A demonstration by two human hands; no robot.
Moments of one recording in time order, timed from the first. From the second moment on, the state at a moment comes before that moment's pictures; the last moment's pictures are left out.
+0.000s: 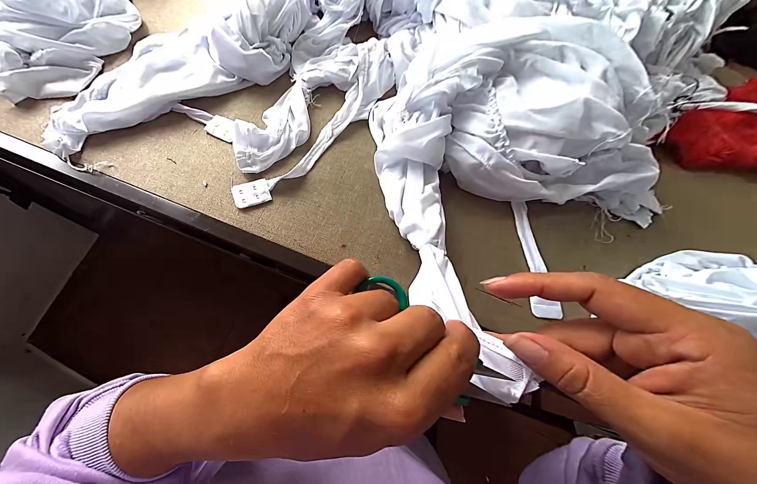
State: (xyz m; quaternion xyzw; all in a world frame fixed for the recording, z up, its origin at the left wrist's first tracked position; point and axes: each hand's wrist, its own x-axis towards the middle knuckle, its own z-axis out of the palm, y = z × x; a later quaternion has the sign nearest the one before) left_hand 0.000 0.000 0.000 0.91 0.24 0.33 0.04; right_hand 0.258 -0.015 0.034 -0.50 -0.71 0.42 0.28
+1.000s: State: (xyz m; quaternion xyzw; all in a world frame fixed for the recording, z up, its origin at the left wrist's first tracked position) left_hand -0.021 0.013 -0.047 0.87 0.29 0.36 0.18; right_hand 0.211 -0.004 -0.063 -0.62 -0.71 0.06 0.33
